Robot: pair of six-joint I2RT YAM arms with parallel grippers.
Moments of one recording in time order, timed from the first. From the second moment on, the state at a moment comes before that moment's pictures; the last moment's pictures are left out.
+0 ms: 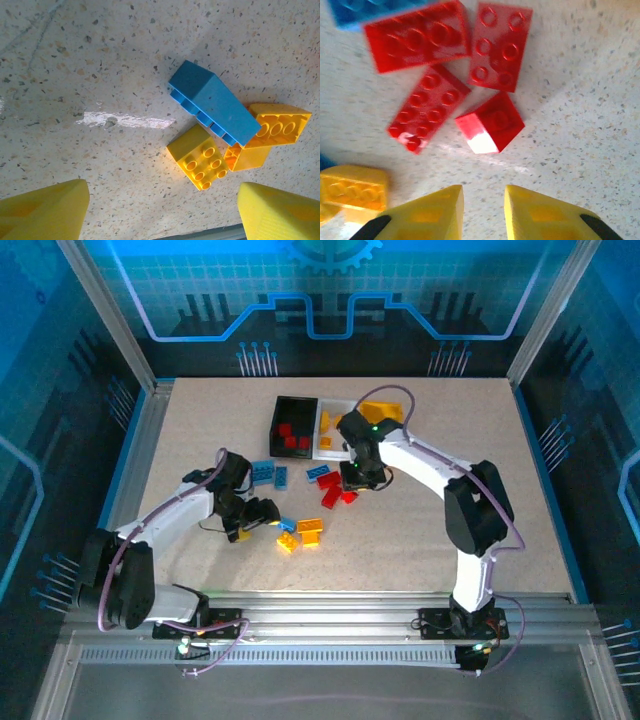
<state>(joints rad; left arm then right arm) -0.28 1.36 0.82 -0.83 0.34 -0.69 0.58 1.90 1.54 -1.00 -0.10 0.43</state>
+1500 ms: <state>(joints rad) -0.28 1.30 0.77 -0.85 0.34 -0.69 0.57 2.19 1.71 -1.08 -0.09 0.17</state>
